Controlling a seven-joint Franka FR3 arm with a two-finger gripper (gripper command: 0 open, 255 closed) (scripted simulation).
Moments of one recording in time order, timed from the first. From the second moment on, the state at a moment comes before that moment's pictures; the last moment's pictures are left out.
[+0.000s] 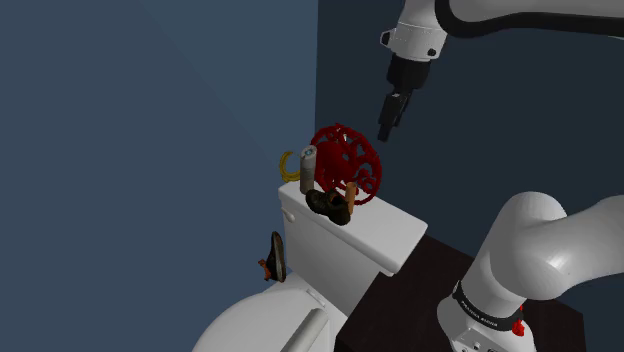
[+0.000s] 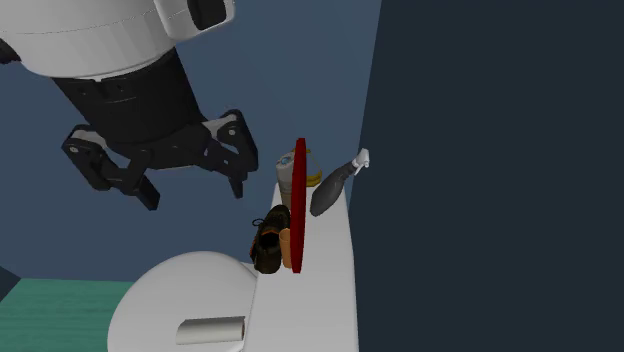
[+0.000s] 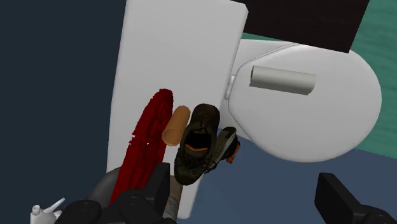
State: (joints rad) arm -0.01 -0.82 0.00 -2.33 0.00 1.62 -0.17
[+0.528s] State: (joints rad) arm 0.00 -0.62 -0.02 -2.30 -0.07 1.77 -0.28
